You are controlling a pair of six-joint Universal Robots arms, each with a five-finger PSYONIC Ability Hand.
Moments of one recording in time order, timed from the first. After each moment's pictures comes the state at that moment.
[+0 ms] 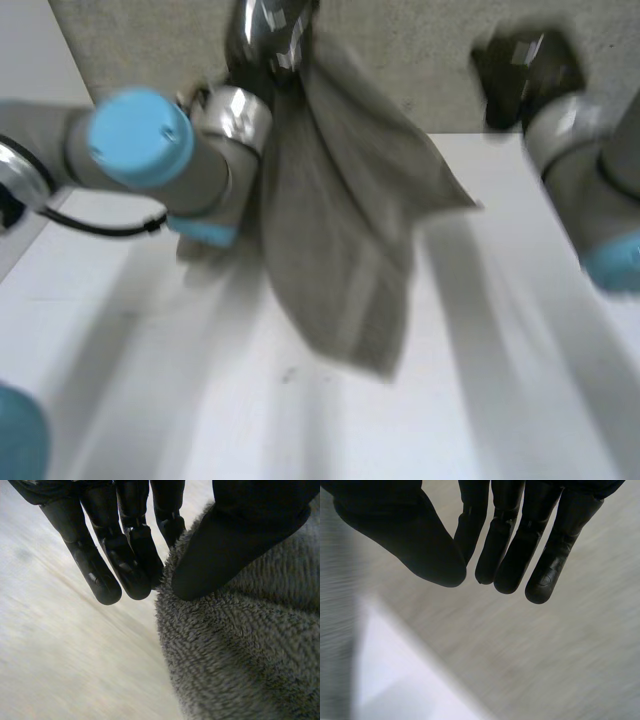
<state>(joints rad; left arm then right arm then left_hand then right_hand) 4.14 -2.33 -0.76 3.75 -1.47 3.67 1.99 -1.24 1.12 -0.07 1.62 2.72 1.15 1.22 1.21 1.21 1.02 0.98 1.17 1.18 1.19 0.99</state>
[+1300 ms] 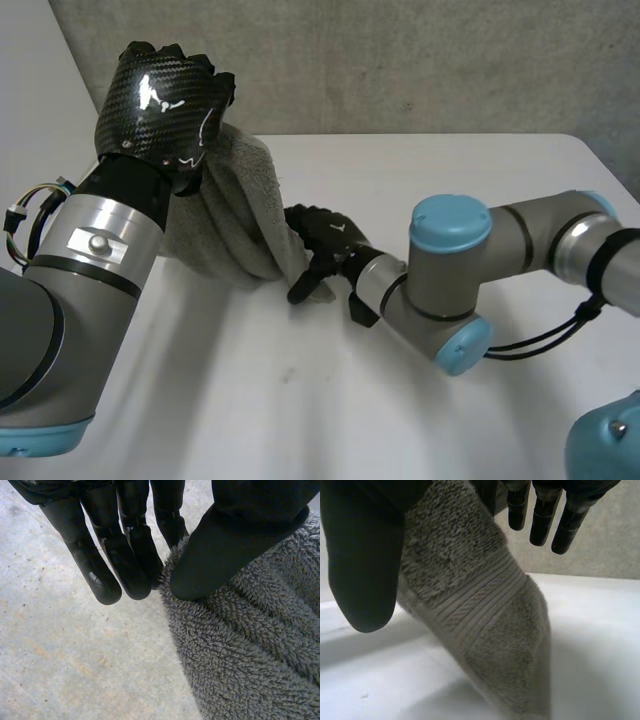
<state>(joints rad) 4.17 -1.57 -1.74 3.64 -1.56 3.73 2.22 -0.68 1.02 -0.15 1.25 3.42 1.15 1.22 1.22 1.22 1.02 0.20 0.22 0.21 0.23 0.05</state>
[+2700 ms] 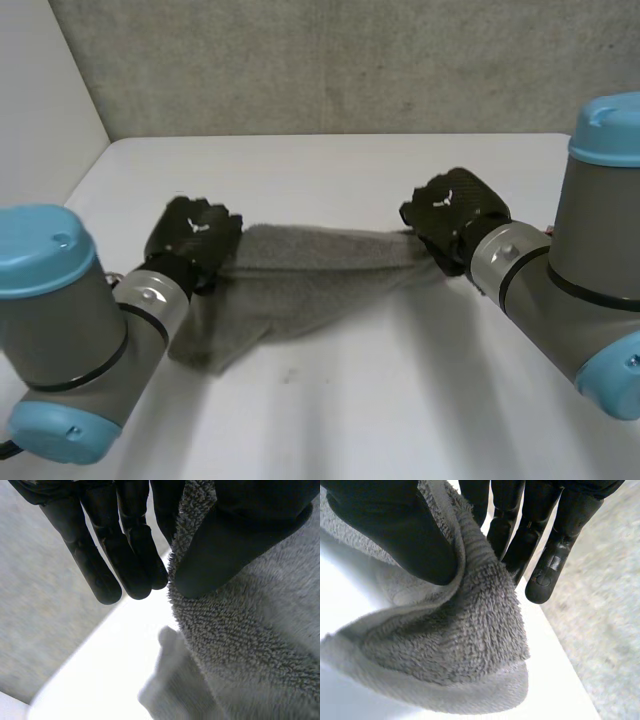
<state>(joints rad) 4.21 -1.85 -1.70 3.37 -1.61 3.63 2.11 -1.25 1.37 0.20 1.55 2.45 1.15 1.22 1.22 1.22 1.02 0.95 1.17 1.18 1.19 0.97</state>
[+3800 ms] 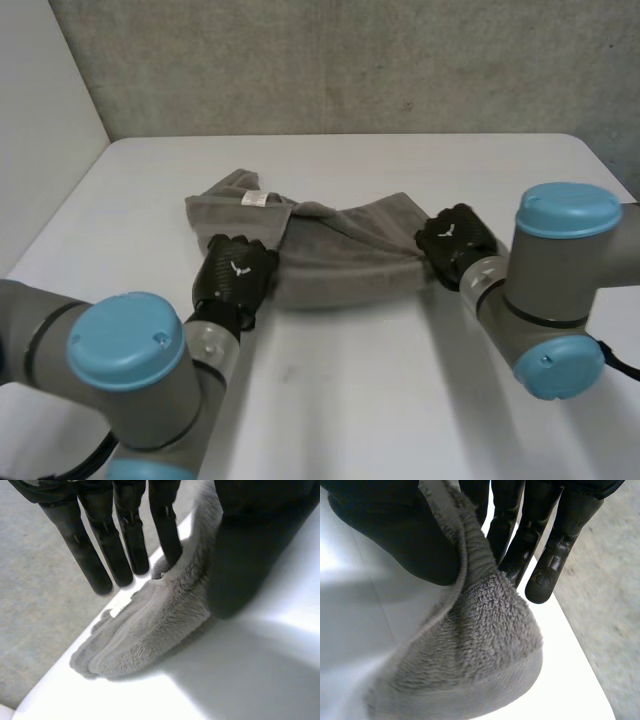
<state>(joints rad) 4.05 -2.02 -1.78 3.66 -1.77 3.63 2.02 -1.00 1.43 -0.12 1.57 2.38 0.86 0.87 0.87 0.88 0.70 0.95 1.17 1.19 1.19 0.98</state>
